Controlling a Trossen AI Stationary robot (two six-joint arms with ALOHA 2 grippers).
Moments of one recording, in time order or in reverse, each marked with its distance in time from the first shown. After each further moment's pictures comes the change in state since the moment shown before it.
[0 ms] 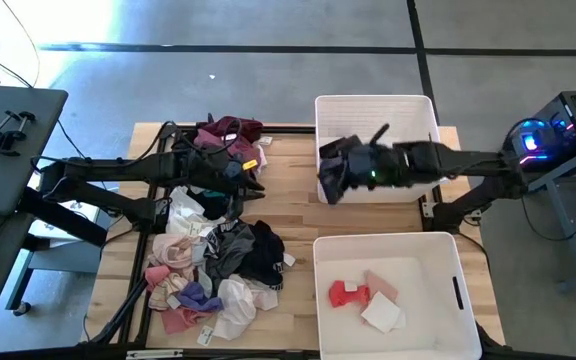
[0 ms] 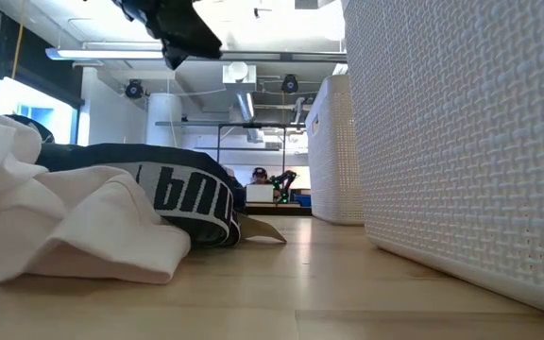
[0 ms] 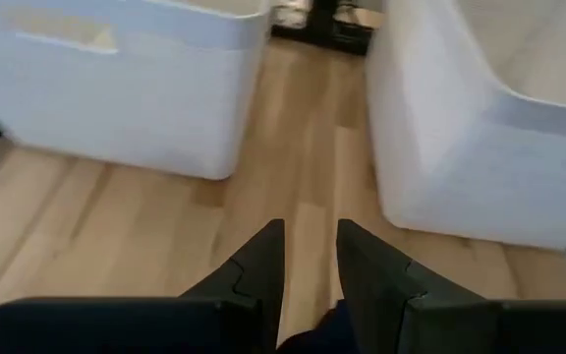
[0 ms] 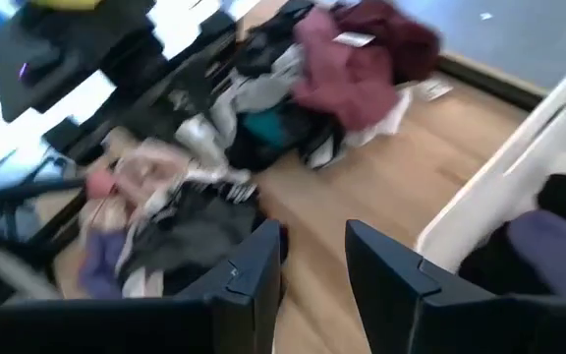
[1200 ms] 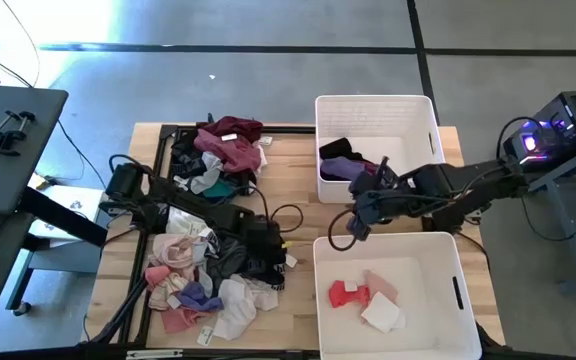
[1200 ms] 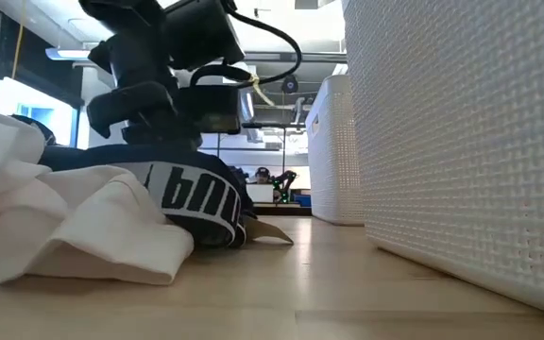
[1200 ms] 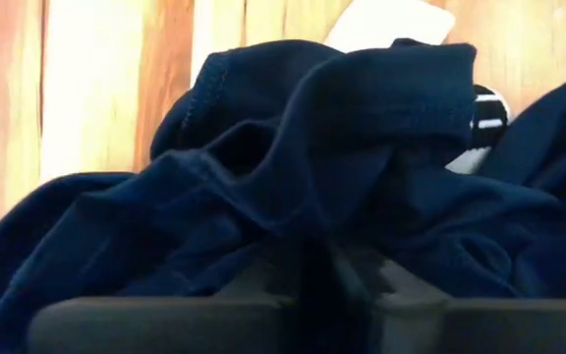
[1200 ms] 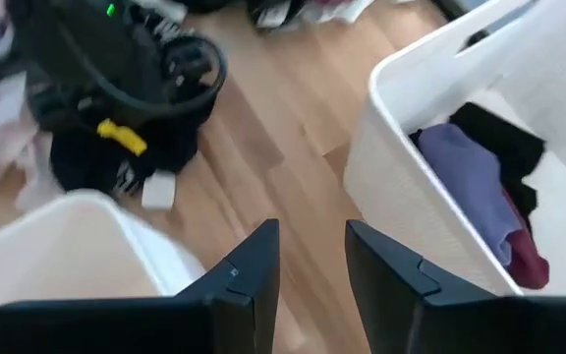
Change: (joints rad) left arm -0.301 0.644 0.004 0.045 0.014 -0.117; right arm 0.220 0.001 0.000 -0.397 0.109 -0.016
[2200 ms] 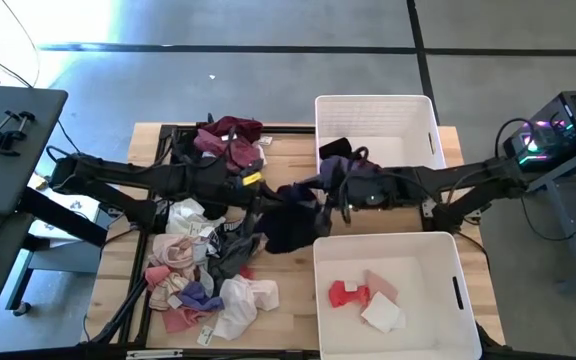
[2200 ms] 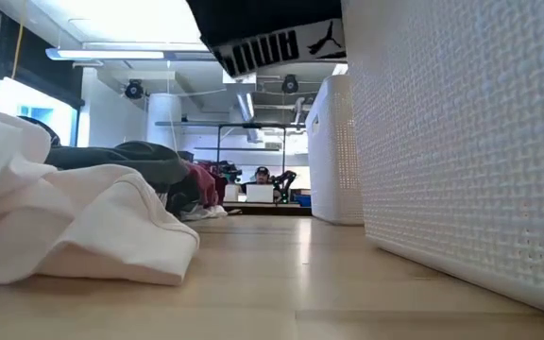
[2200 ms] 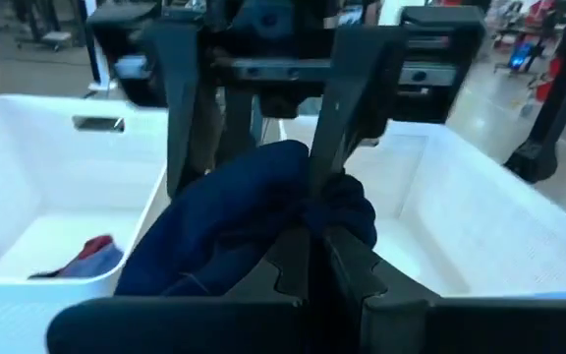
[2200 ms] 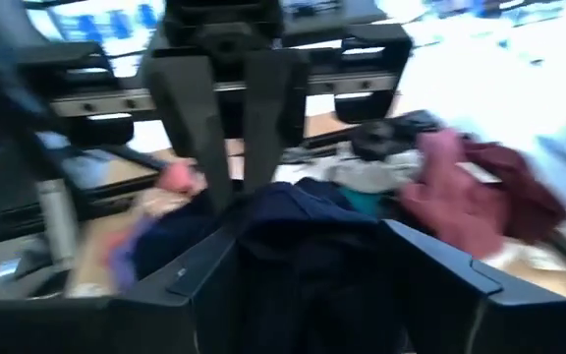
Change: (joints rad) left arm 0.093 -0.516 0.137 0.364 -0.078 0.165; right arm -0.123 0.016 -0.203 0.946 -0.177 -0.481
